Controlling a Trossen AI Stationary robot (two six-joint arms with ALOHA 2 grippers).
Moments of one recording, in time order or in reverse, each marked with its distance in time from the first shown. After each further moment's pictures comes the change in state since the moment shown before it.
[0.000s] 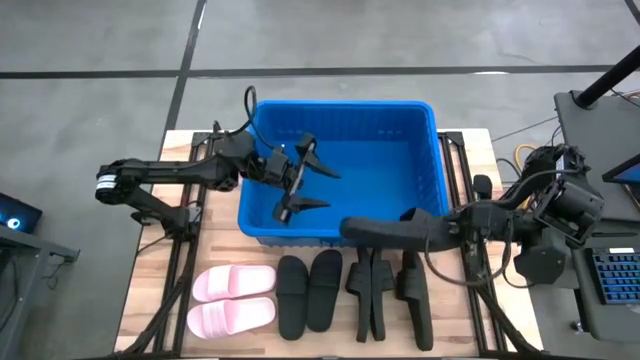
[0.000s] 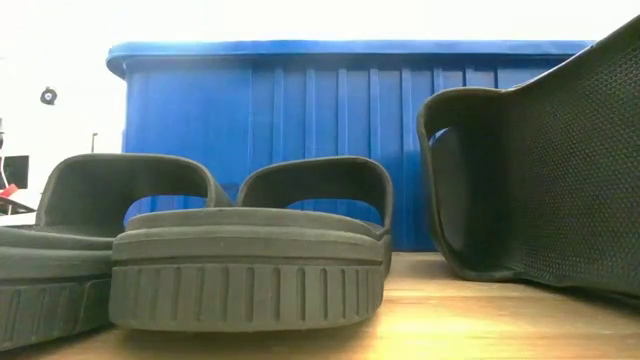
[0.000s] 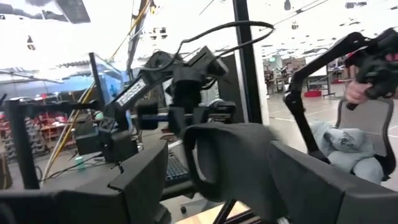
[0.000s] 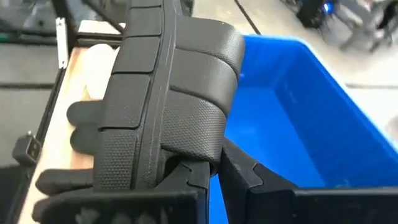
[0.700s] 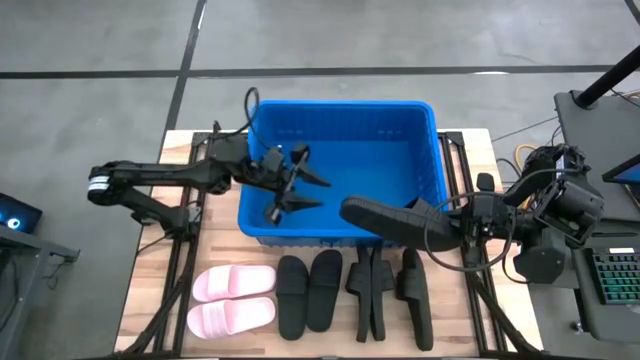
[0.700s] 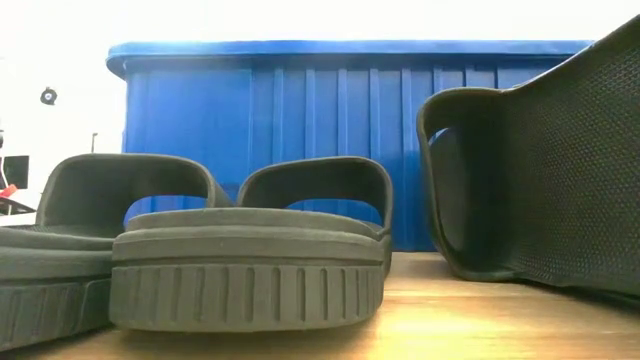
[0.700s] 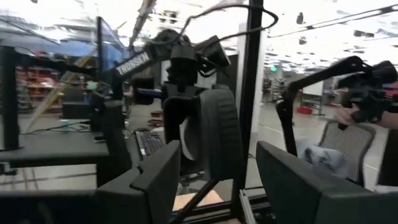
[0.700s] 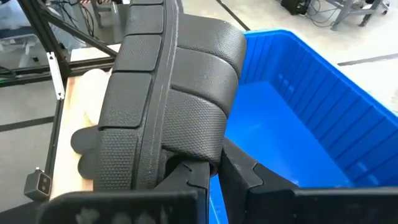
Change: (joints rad) left arm -0.005 -0.065 -0.100 -0.002 -0.013 -0.206; right arm 0.000 -0.003 0.000 -0.037 0.048 0.218
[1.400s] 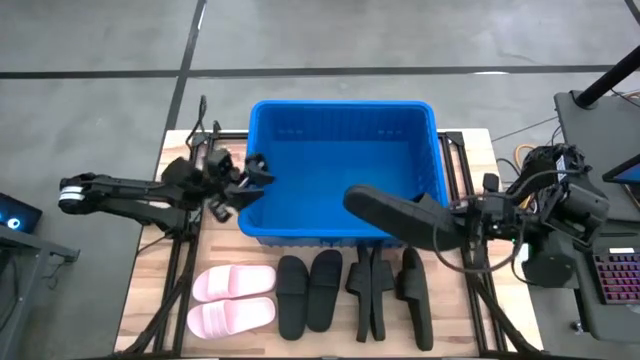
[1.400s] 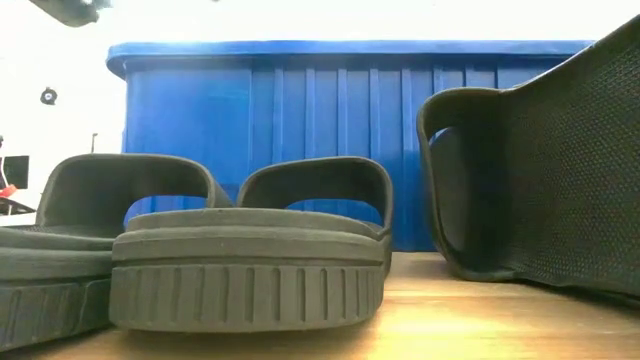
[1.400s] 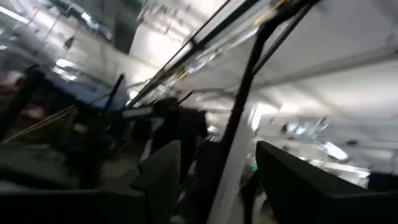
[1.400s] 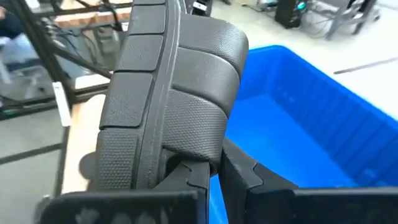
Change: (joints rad) left arm 0.005 -0.360 -0.551 0.525 -0.177 -0.393; right arm 0.052 -0.002 0.000 -0.002 0.105 0.090
